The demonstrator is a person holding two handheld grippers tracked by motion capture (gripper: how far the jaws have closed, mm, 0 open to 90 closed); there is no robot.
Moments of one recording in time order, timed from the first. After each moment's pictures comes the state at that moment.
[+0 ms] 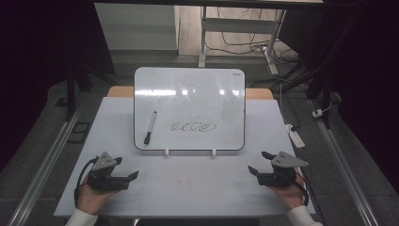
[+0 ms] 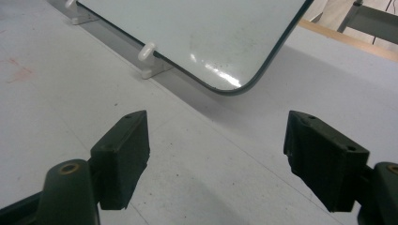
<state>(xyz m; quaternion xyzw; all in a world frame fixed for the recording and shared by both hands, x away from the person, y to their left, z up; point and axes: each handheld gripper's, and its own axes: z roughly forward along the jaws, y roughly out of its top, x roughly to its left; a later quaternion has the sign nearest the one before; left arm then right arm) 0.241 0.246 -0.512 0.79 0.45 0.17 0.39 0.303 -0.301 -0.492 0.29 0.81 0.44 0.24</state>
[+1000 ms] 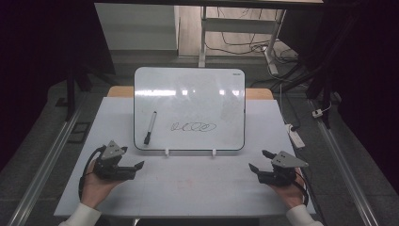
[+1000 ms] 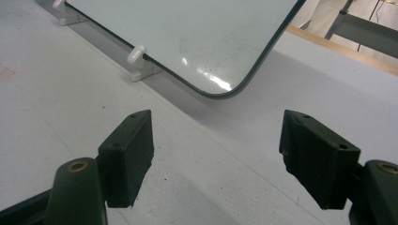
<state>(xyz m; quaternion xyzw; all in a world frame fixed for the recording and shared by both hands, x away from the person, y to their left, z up) 0.263 0.223 -0.472 0.80 0.43 0.20 0.37 0.305 -0.301 -0.492 0.29 0.81 0.44 0.26</state>
